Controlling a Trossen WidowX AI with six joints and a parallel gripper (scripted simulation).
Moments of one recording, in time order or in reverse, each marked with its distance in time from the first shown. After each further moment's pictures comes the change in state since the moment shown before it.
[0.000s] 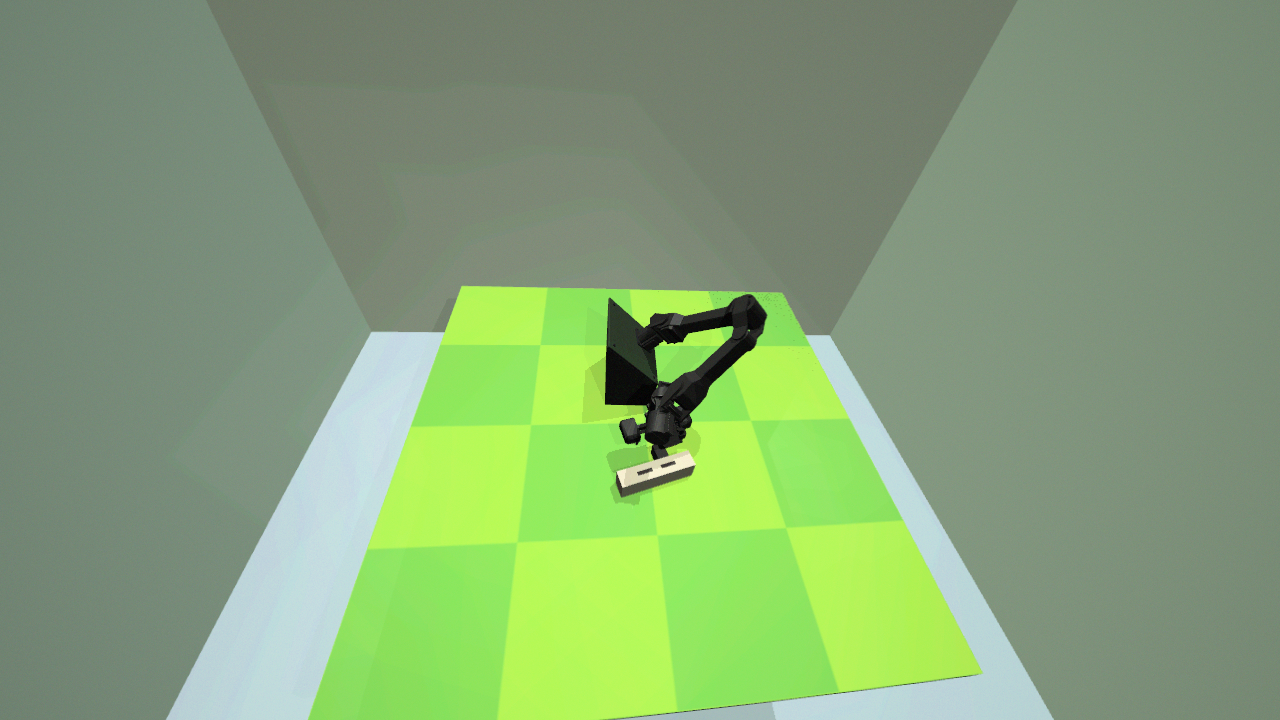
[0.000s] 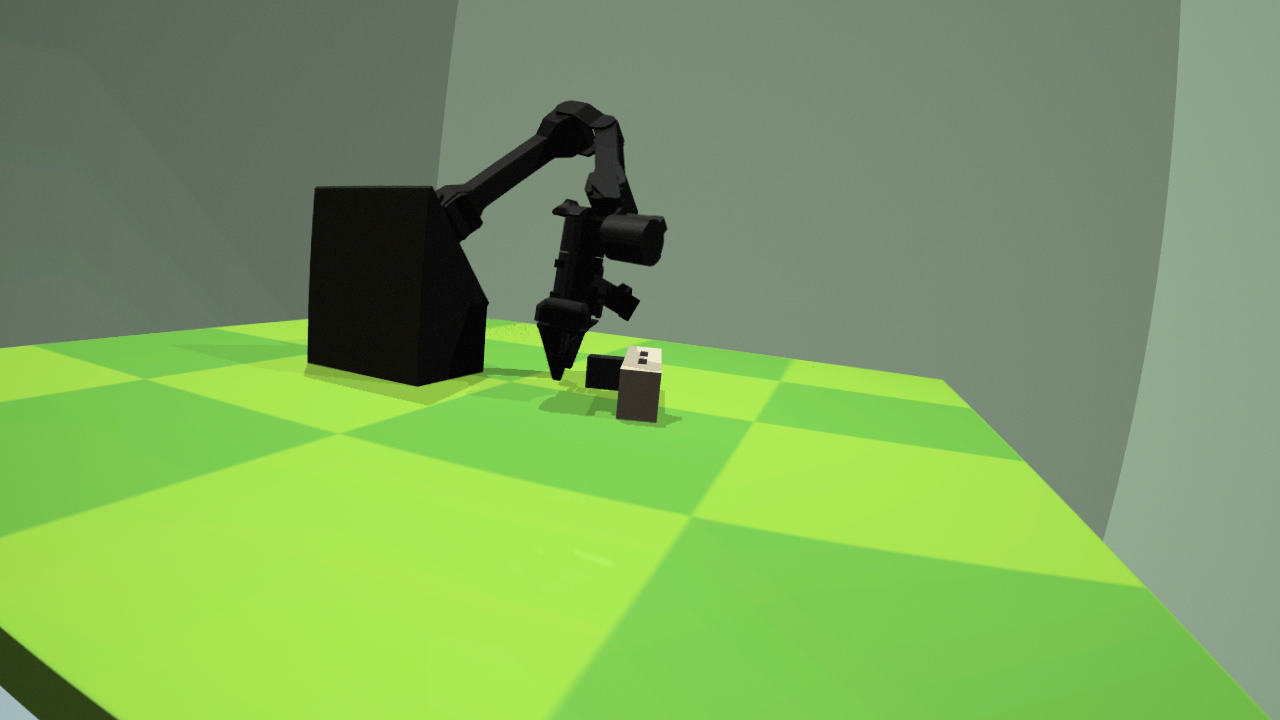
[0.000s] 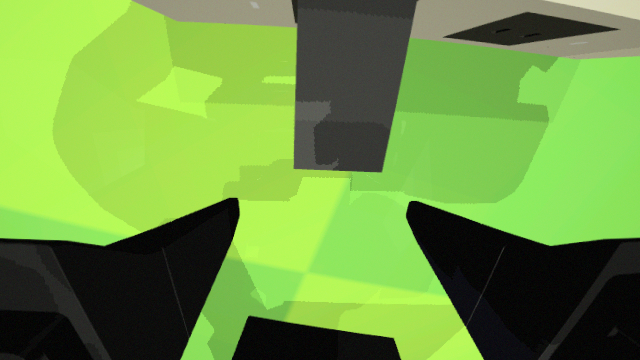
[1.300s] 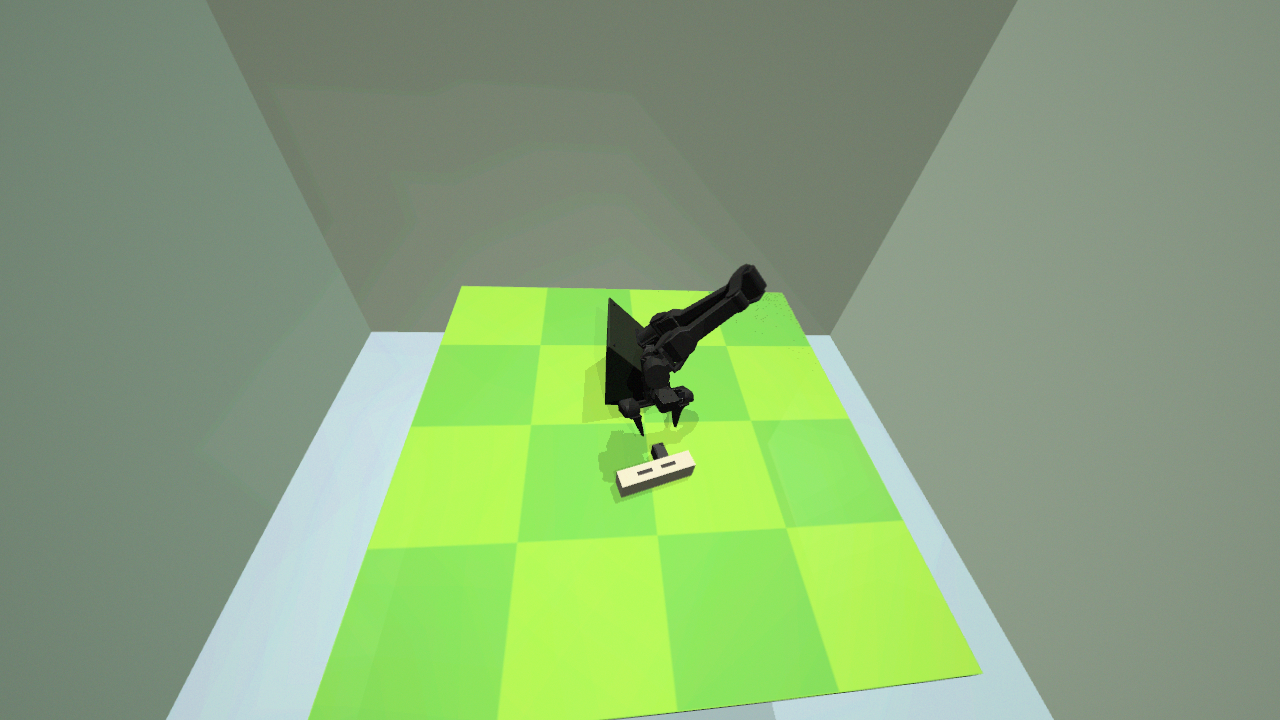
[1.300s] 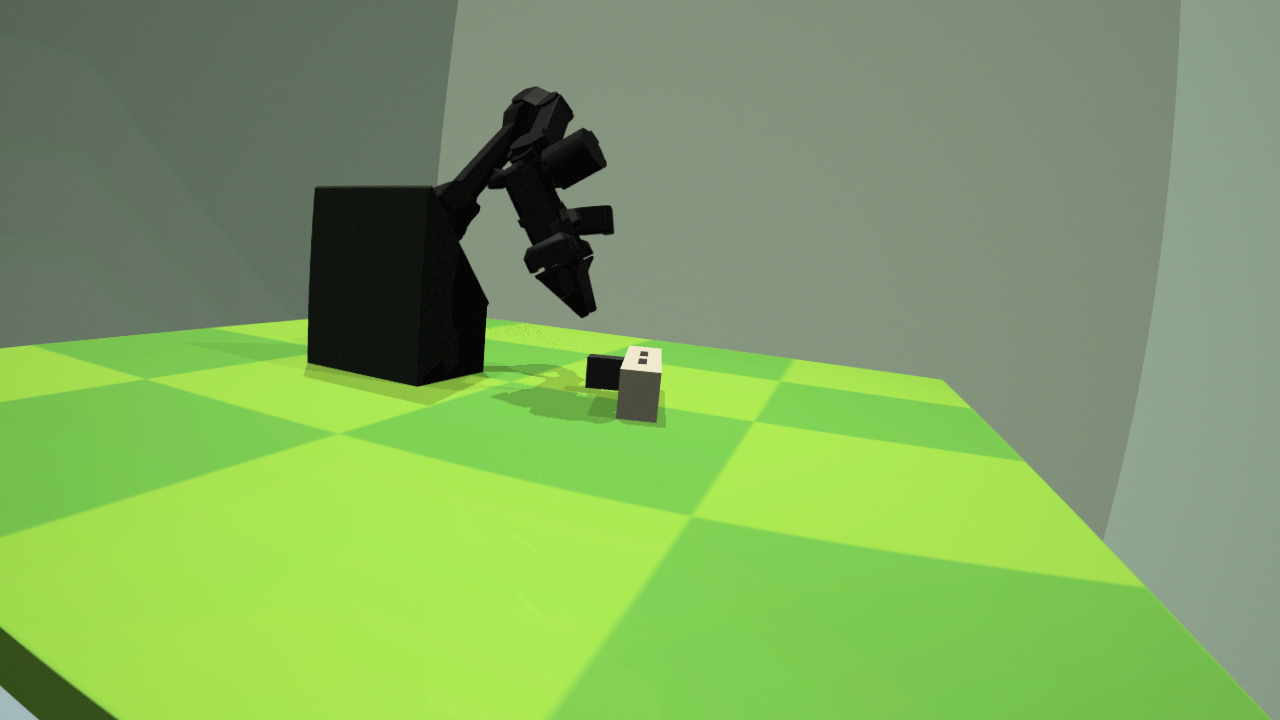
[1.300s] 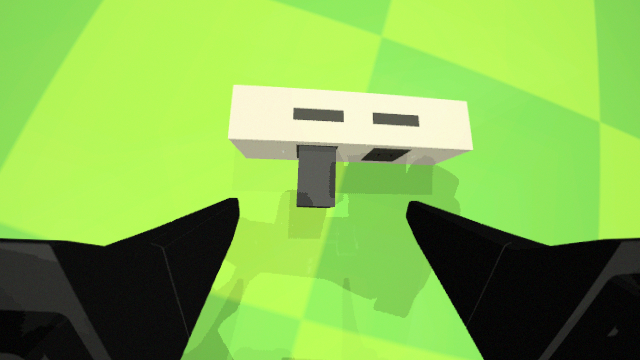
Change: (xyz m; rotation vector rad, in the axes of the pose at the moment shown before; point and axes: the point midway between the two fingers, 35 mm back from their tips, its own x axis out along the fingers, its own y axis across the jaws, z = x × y) arm -0.077 -0.002 0.003 -0.006 -0.607 -0.007
